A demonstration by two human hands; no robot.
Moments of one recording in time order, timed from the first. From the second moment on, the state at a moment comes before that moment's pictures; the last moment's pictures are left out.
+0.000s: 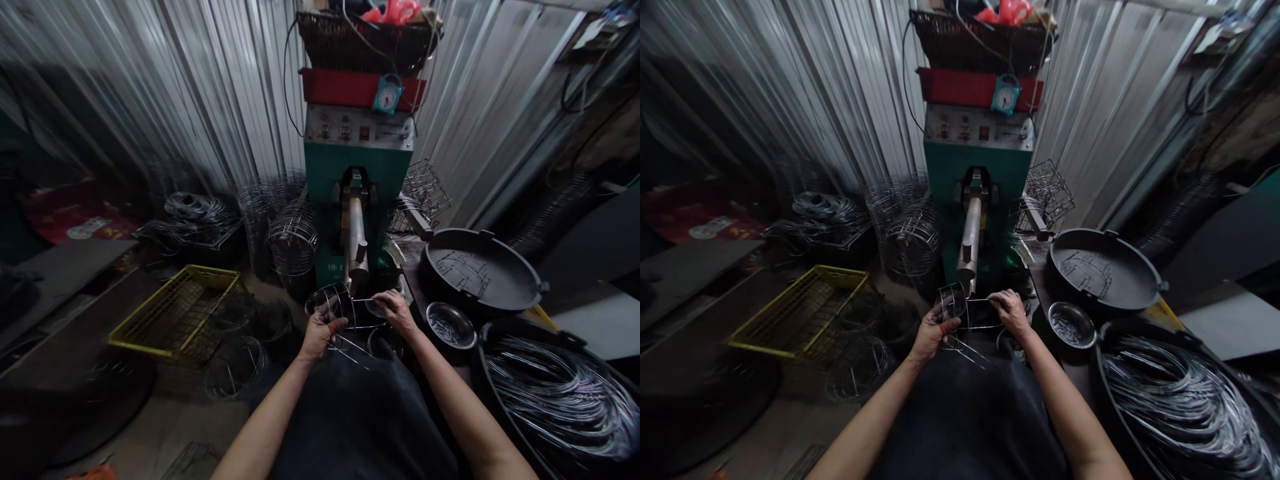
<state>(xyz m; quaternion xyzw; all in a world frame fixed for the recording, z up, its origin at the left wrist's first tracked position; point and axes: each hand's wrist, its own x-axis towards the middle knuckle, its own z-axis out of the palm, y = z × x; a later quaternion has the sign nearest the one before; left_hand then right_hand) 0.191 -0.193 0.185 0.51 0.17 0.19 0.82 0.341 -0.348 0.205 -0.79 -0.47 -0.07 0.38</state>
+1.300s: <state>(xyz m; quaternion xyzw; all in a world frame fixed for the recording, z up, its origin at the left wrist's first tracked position) 0.198 -0.185 0.189 0.48 0.18 0.16 0.84 0.340 -0.341 0.205 -0.79 -0.46 -0.08 0.40</state>
